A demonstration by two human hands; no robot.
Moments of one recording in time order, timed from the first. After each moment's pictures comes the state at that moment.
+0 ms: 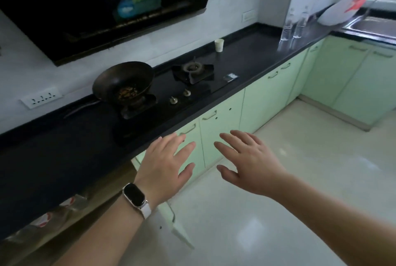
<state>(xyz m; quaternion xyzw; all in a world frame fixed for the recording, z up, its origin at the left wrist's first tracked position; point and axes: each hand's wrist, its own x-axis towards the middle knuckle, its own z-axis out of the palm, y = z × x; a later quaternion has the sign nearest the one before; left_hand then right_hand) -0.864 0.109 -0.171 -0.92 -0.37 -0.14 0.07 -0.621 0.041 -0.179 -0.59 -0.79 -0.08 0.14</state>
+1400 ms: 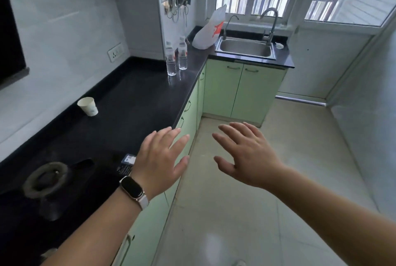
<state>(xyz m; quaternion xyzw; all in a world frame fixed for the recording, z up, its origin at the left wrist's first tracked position) -0.427 0.539 -0.184 -0.97 -0.08 -0.24 0.00 -0.278 0.332 -0.150 -0.82 -0.55 -0.16 0.05</state>
